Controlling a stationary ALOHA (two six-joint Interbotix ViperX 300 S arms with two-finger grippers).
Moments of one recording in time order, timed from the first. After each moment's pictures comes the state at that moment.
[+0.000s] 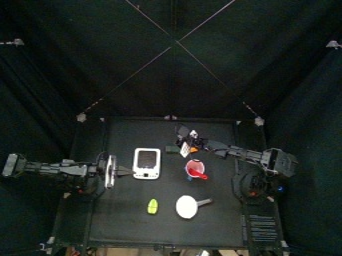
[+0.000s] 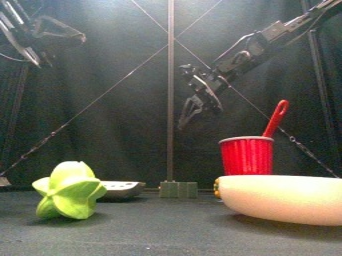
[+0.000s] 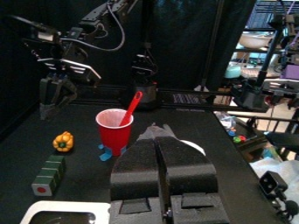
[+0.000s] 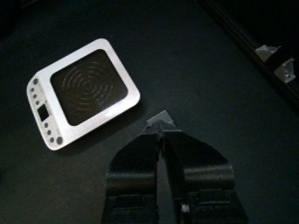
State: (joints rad) left arm -0.01 -0.96 1.22 -0.06 -0.30 0.00; right arm -0.44 -0.04 0.44 0.01 0.27 0.11
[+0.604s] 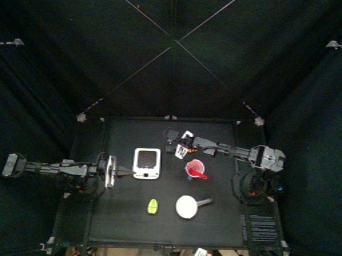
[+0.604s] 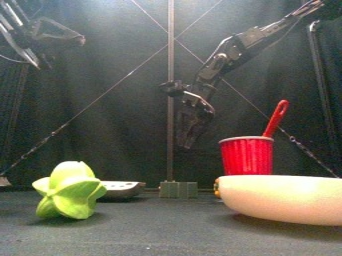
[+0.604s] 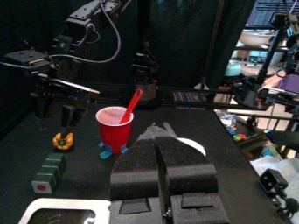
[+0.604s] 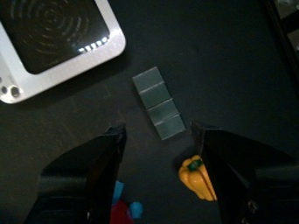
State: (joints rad) left arm -0.01 -0.96 1.23 -0.06 -0.30 0.00; right arm -0.42 0.10 0.25 -0.13 0.65 0.09
